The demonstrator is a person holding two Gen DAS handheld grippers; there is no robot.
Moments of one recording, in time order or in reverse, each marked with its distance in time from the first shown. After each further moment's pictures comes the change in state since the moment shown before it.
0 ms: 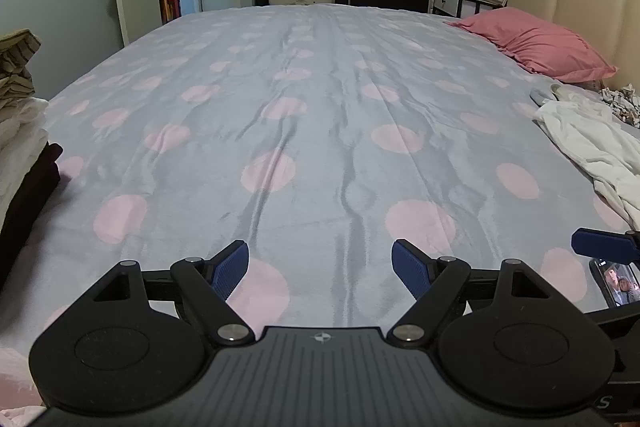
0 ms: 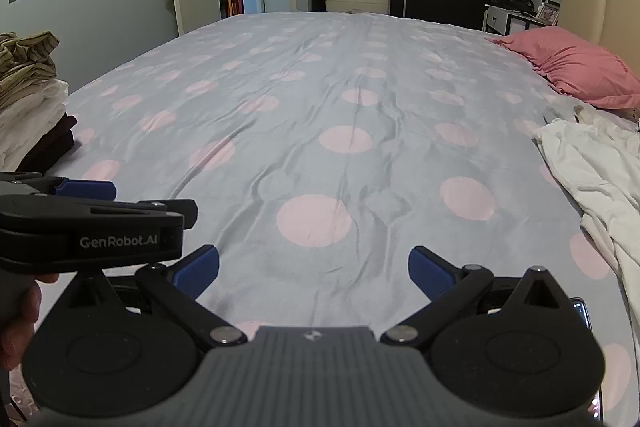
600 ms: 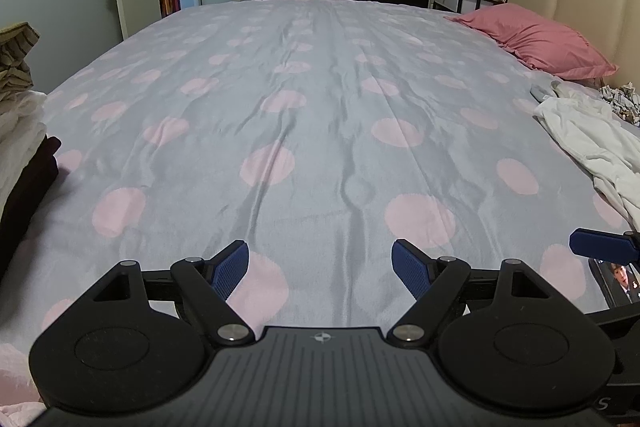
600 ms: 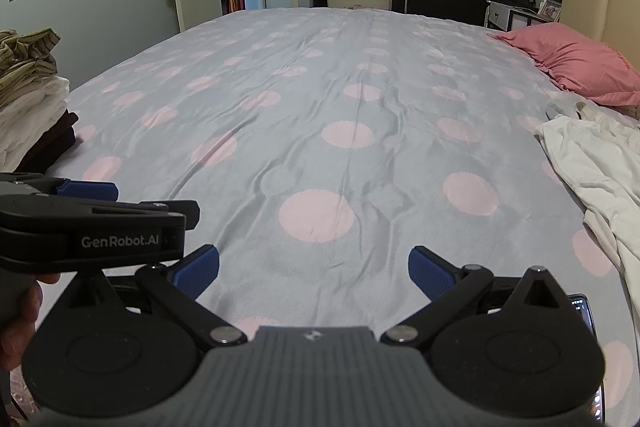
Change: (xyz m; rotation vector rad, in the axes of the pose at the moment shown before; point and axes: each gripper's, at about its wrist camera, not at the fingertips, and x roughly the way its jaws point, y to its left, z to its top) left arm 0.001 0.001 -0.002 -0.008 0.019 -0.001; right arm 0.001 0.002 -0.001 0.000 0.015 0.006
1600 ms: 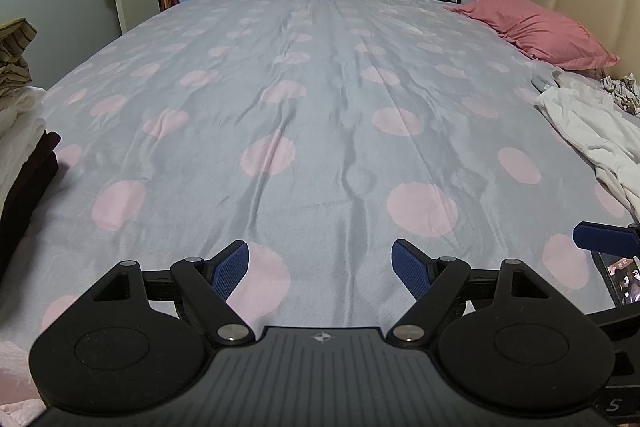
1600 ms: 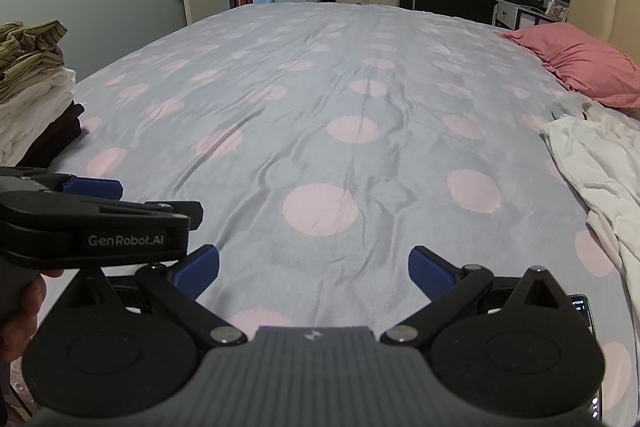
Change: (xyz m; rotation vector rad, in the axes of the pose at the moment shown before) left arm 0.002 -0.001 -0.001 0.009 0.031 0.006; right arm -0.001 -0.005 -0.001 -0.017 0.017 0.021
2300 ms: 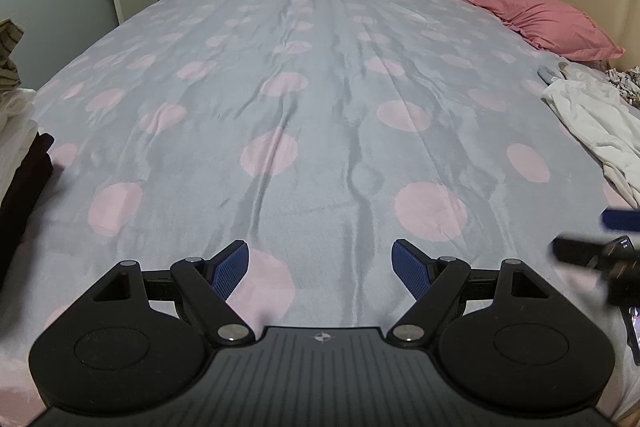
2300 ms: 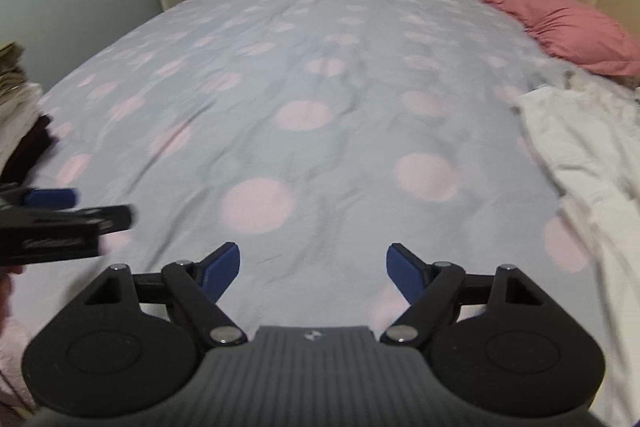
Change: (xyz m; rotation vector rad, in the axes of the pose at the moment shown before) left arm 0.013 0.004 0.014 0.005 0.049 0.006; right arm 0.008 -0.066 0.023 0.062 0.093 -0.026
